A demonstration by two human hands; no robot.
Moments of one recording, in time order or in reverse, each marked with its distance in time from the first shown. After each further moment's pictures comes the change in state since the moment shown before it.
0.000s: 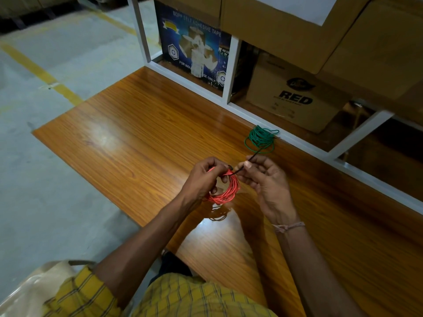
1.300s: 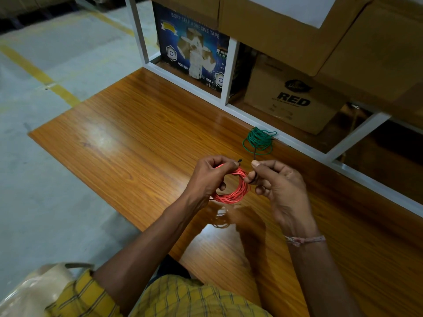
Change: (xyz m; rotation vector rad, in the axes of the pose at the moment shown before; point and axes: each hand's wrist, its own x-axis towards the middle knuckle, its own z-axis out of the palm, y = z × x) left_hand -0.003 0.020 0.017 -0.050 0.027 0.048; right_hand -0.031 -0.043 0.011 -0.139 0.117 0.063
